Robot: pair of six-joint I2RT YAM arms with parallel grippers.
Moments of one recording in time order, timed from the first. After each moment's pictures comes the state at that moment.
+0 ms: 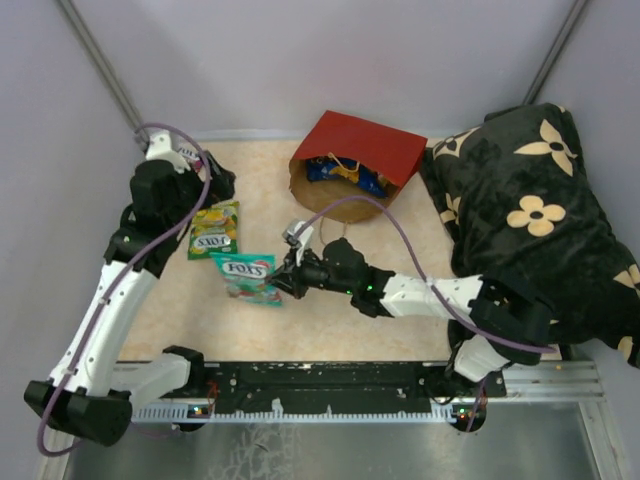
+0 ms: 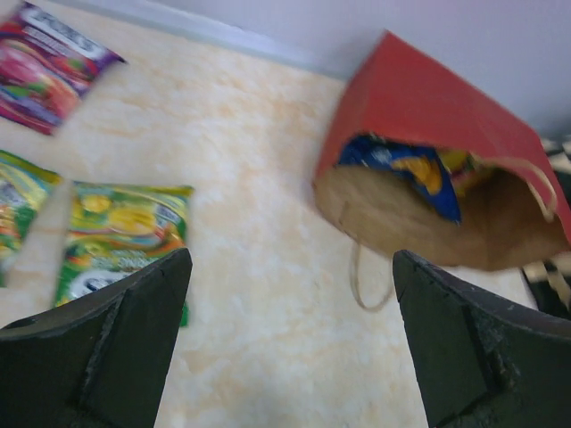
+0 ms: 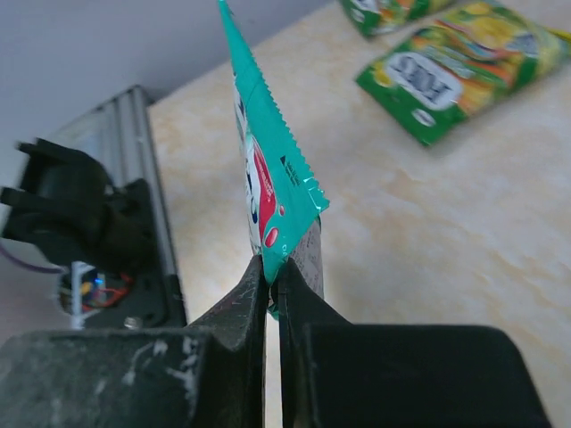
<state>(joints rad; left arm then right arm) -0.35 1.01 1.14 -0.41 -0.21 -0.42 1.04 1.45 0.75 0.51 -0.17 0.23</state>
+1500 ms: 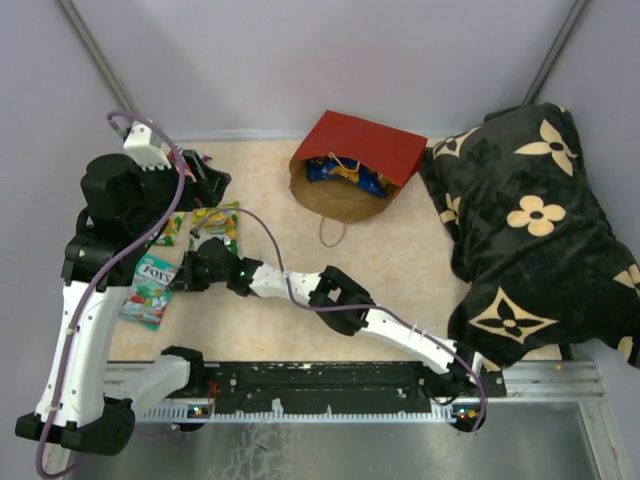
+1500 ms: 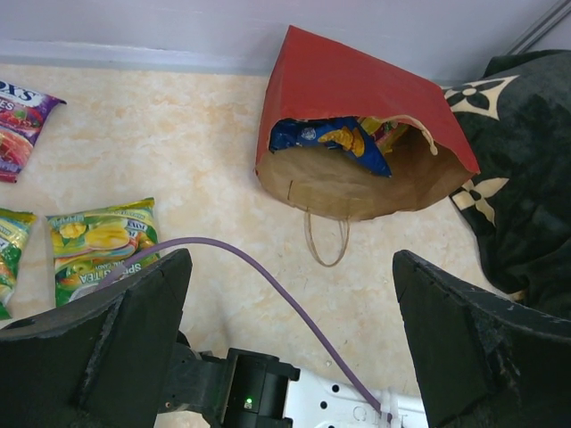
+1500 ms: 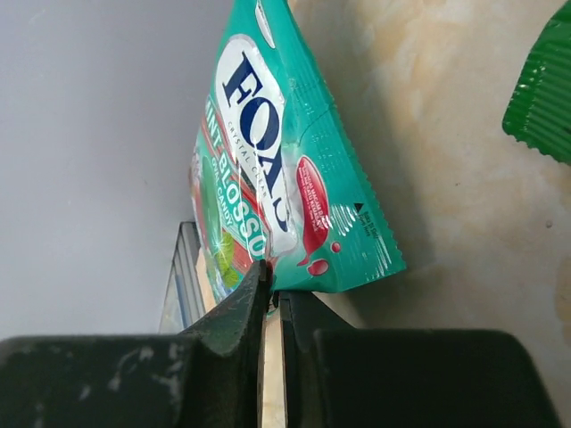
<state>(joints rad) -0.22 0.99 1.43 -0.66 0.12 -0.30 1.16 2.90 2.47 0.14 -0.27 1.09</state>
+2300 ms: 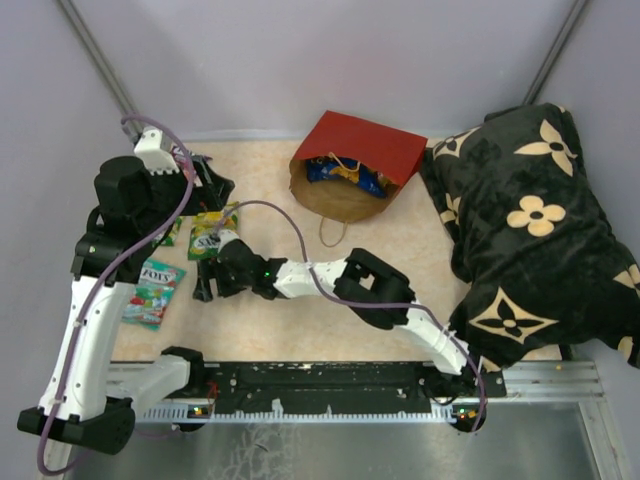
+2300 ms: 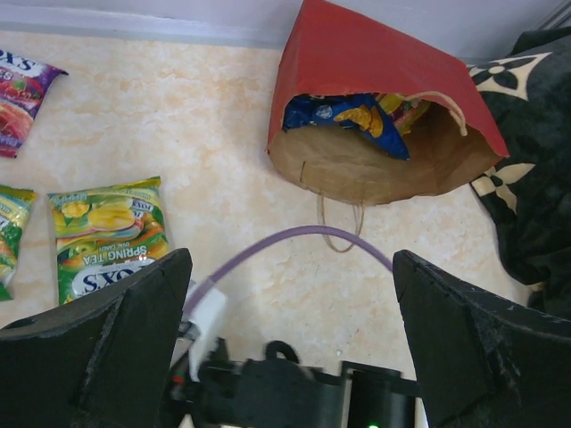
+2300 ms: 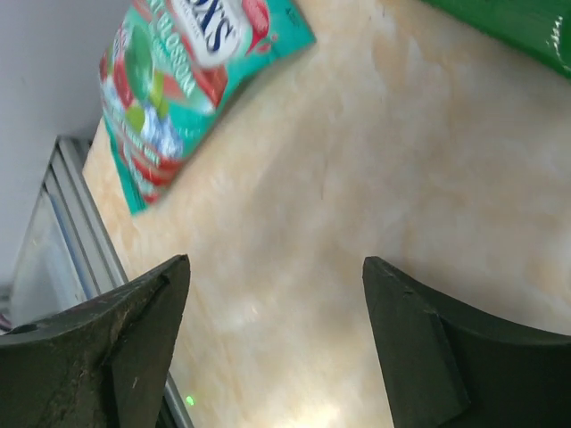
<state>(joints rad) -0.22 1.00 1.37 -0.65 0.12 -0.29 1.17 2.41 1.80 0.11 -0.11 0.77</state>
